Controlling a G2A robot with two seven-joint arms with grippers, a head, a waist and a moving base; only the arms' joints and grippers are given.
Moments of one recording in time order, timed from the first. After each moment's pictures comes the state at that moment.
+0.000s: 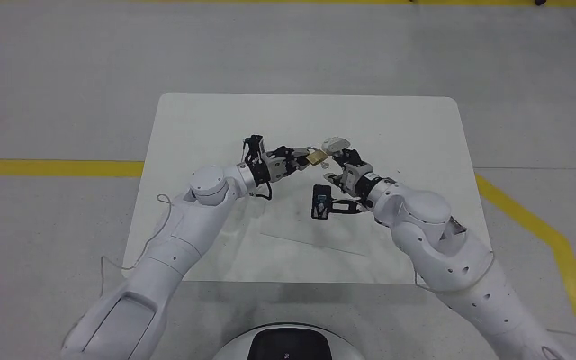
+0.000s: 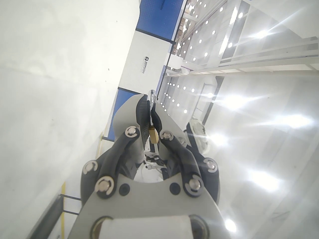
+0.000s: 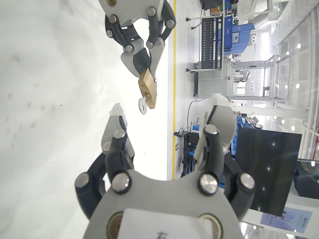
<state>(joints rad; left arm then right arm) 0.78 -1.44 -1.01 -0.91 -0.55 -0.02 -0.75 -1.09 -0.93 1.02 -1.89 -2.15 -0.50 0.15</state>
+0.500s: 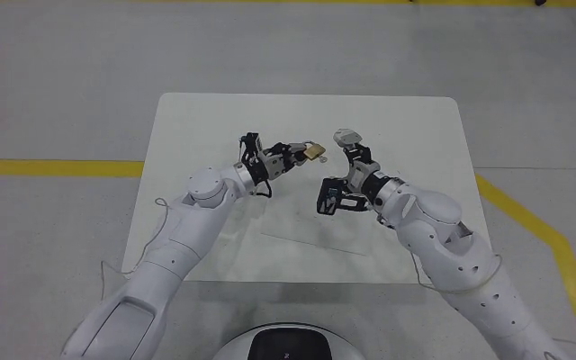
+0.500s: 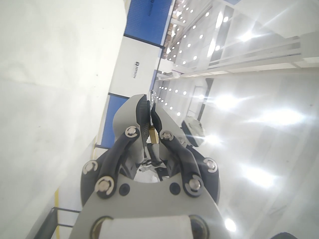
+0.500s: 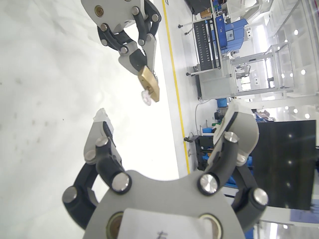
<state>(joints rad) 0.82 -1.44 -1.05 -0.96 -0.65 -0.05 -0.74 -1.14 -0.93 1.11 -1.86 -1.98 -0.46 0.05</state>
